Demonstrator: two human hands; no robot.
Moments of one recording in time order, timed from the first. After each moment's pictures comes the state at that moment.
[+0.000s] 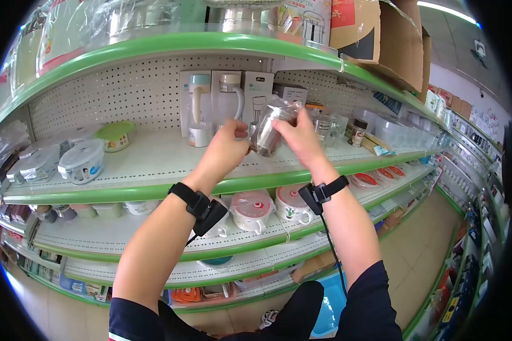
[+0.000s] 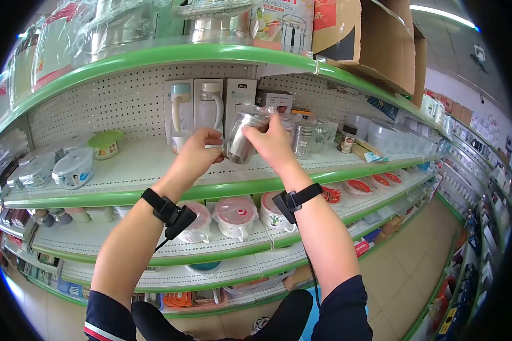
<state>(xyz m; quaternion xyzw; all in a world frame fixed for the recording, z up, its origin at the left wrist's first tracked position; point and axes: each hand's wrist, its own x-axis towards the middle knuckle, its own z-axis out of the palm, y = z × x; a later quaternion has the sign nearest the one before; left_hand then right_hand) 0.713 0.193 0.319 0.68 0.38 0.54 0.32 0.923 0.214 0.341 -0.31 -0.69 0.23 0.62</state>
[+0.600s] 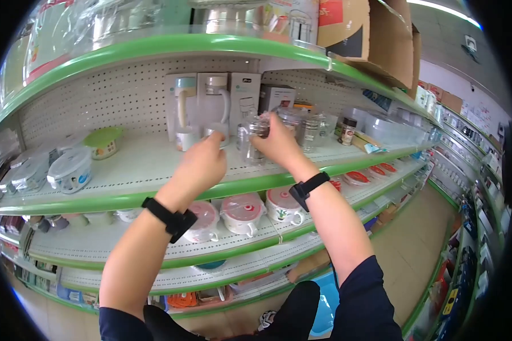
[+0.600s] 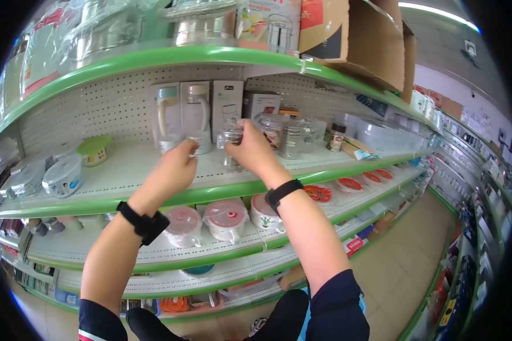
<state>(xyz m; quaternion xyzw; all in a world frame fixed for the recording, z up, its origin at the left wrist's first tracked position) 0.689 0.186 0.304 0.78 0.45 0.45 -0.01 0.920 0.227 0.333 -0.46 -0.76 0.01 0.46</state>
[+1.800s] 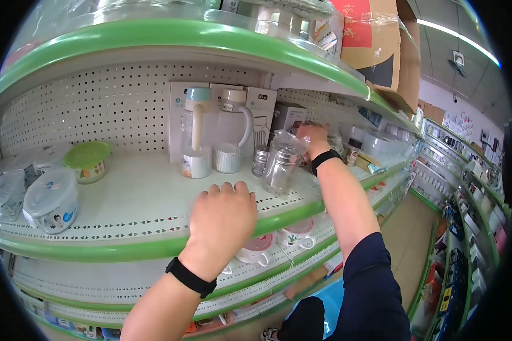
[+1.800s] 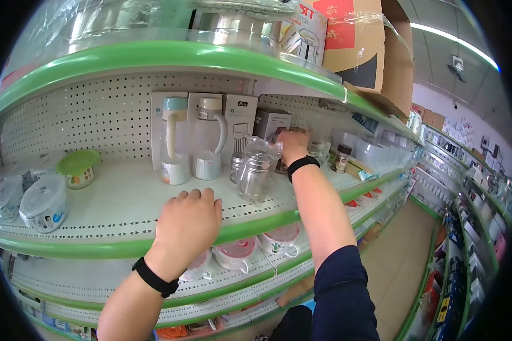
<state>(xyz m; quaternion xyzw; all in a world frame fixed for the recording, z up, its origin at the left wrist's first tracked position) 0.673 0.169 0.283 0.78 0.45 0.36 -0.23 0.968 0.362 0.382 -0.75 -0.60 -0.26 0.06</state>
